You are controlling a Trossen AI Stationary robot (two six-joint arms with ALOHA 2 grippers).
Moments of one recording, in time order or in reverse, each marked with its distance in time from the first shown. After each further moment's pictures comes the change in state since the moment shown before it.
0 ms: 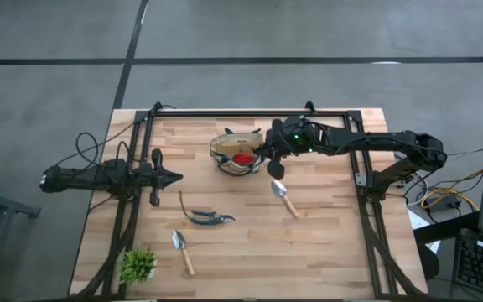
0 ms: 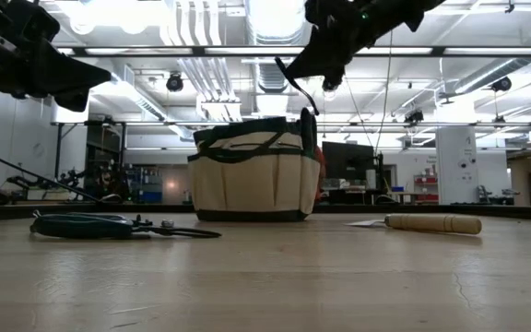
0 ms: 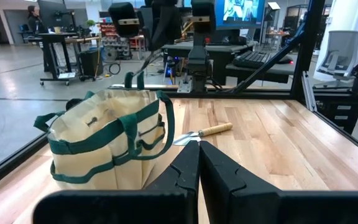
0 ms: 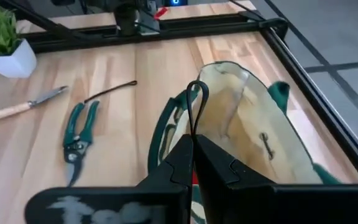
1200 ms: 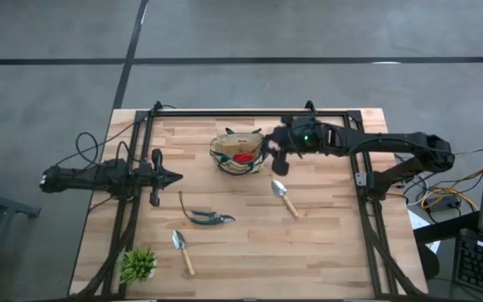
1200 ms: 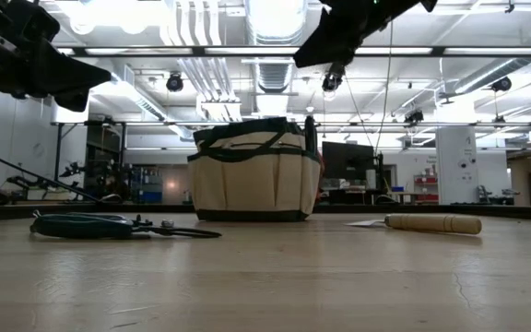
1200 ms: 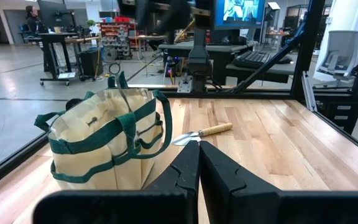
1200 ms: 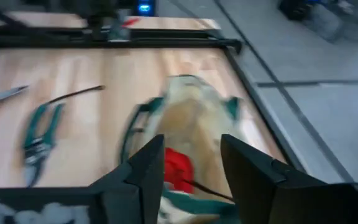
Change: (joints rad) left arm 0.000 0.000 0.000 0.000 0.000 0.000; right arm 0.058 -0.077 0.000 -0.043 0.181 -0.084
